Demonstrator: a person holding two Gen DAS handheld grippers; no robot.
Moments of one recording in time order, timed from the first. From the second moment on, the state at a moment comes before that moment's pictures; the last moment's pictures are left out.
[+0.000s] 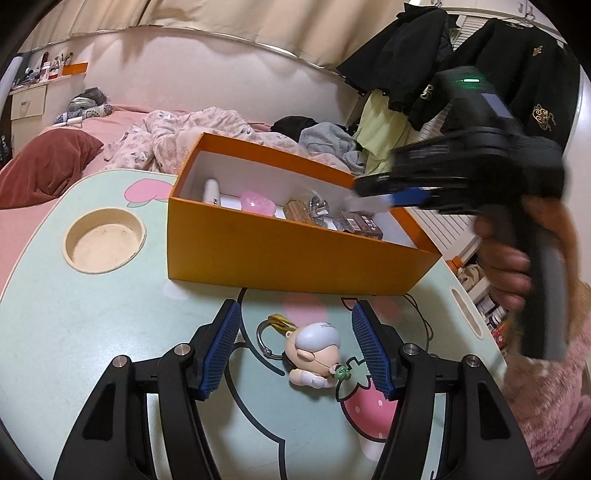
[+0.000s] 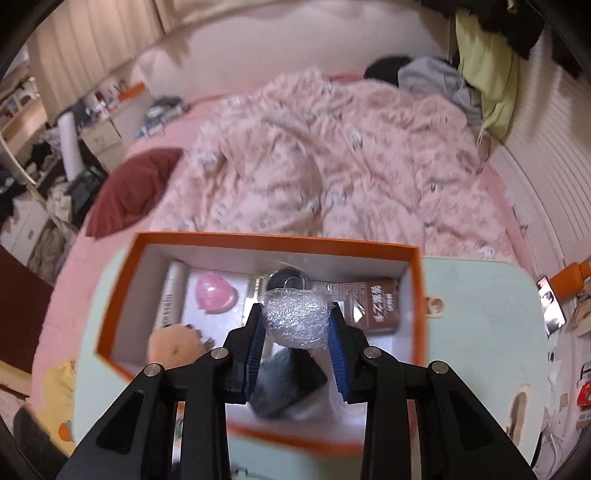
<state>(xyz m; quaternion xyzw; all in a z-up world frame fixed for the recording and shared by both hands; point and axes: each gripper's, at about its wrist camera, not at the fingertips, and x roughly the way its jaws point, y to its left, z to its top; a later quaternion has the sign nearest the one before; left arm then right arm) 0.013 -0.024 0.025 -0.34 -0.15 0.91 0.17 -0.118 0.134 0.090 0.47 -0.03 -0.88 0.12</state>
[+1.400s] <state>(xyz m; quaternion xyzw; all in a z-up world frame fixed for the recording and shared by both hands) 0.015 -0.045 0.023 -0.33 -0.20 0.91 0.16 0.008 0.182 0.035 0.34 -0.09 -0.93 0.14</state>
